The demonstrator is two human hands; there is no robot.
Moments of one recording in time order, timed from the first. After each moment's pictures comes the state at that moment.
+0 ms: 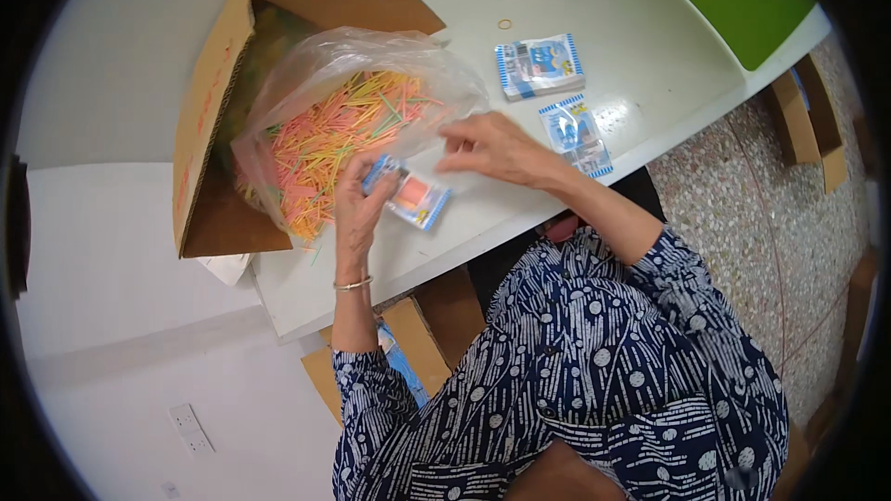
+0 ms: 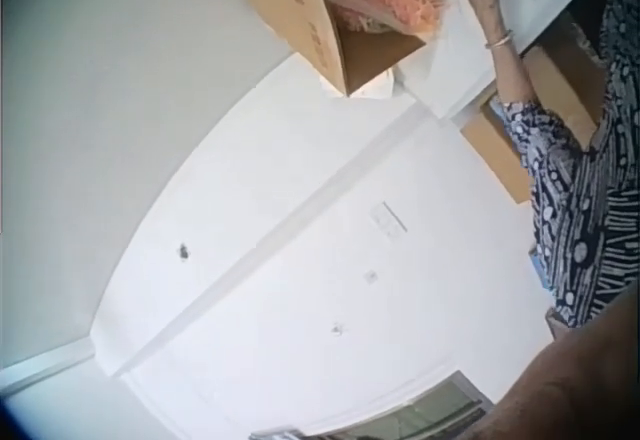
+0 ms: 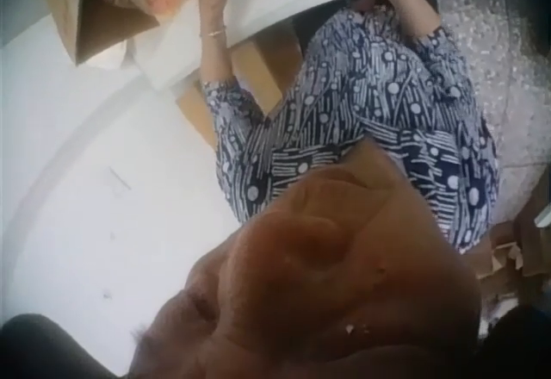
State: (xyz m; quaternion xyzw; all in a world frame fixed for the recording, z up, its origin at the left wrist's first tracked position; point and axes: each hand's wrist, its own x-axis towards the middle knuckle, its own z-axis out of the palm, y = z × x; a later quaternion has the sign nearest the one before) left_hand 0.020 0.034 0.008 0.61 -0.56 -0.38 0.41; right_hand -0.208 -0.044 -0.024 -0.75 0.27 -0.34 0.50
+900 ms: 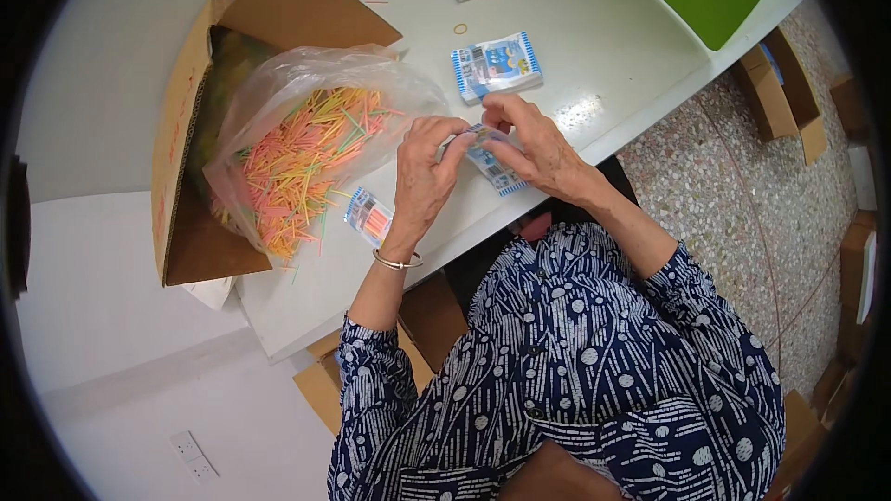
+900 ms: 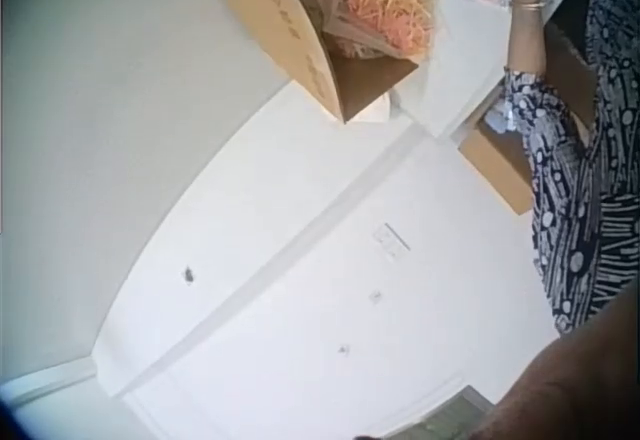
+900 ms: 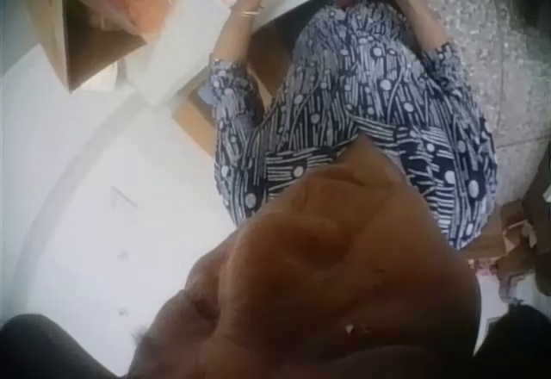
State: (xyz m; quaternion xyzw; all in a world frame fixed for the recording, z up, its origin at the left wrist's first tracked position) left_hand -0.101 -0.010 0.003 0.51 -0.75 -0.23 0.34; right_hand -0.280 -0.022 -0.027 -0.73 0.38 -0.45 0.35
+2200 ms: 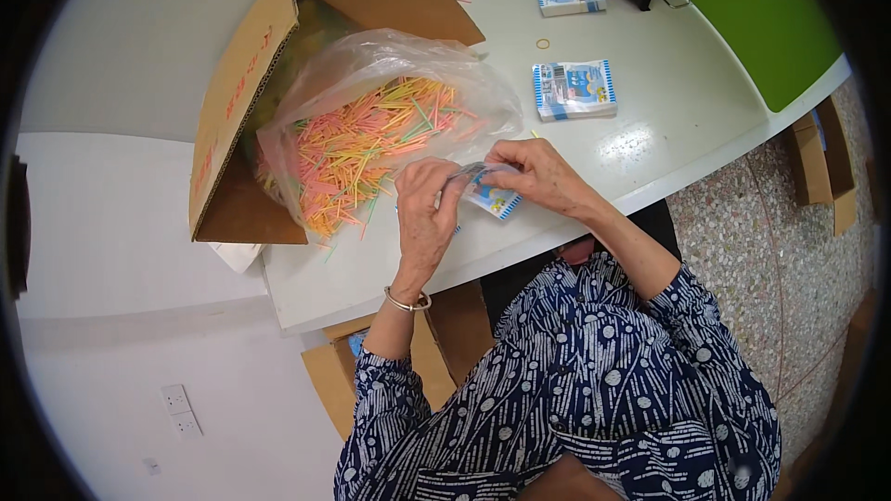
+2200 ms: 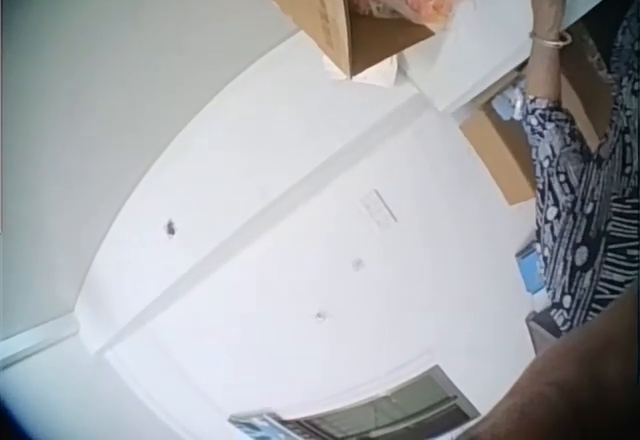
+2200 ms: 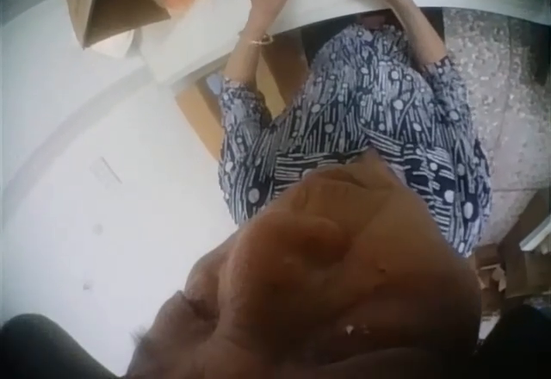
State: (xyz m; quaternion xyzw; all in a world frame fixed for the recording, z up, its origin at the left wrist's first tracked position) left_hand -0.042 0.038 0.020 0.60 -0.72 -0.07 0.33; right_hand -0.212 -0.035 -0.025 -0.67 0.29 -0.34 0.59
